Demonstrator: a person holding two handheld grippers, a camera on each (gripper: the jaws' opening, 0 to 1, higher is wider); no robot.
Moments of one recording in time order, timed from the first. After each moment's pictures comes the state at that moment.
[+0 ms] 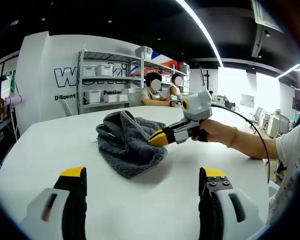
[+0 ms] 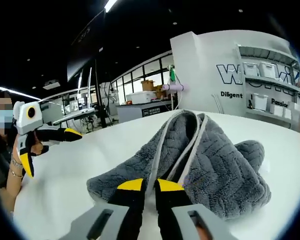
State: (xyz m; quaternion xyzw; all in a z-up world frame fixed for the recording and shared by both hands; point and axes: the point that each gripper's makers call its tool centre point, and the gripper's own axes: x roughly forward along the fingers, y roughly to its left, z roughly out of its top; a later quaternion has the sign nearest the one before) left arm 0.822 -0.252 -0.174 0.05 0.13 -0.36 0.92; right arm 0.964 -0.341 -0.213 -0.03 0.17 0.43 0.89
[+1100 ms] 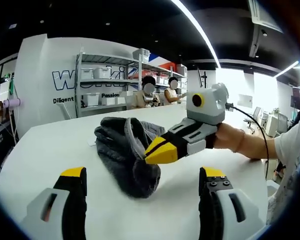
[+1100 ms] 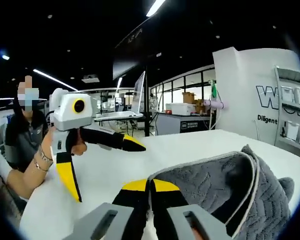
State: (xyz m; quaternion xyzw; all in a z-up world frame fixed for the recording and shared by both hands) left arm 0.817 -0.259 -0.168 0.05 0.11 -0.37 0.92; right arm 0.876 -0.260 -0.175 -0.07 0.09 0.57 0.81
